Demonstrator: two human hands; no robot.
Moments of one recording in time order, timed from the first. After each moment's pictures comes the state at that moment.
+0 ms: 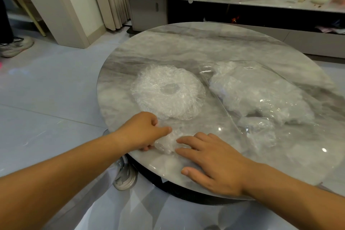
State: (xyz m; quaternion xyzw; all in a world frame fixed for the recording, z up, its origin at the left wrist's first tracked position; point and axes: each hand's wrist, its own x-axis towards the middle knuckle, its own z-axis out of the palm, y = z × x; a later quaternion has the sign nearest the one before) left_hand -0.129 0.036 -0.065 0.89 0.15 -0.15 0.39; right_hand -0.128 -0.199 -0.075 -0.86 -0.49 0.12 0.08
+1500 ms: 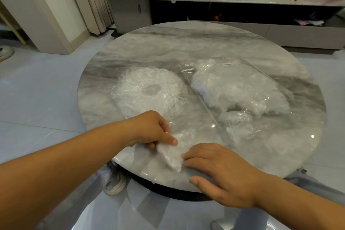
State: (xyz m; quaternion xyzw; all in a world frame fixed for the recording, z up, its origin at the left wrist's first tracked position) left_hand -0.099 -0.012 -0.050 0.86 0.09 -0.29 0.40; right_hand -0.144 -0.257 -0.082 -0.86 -0.48 0.09 0.18
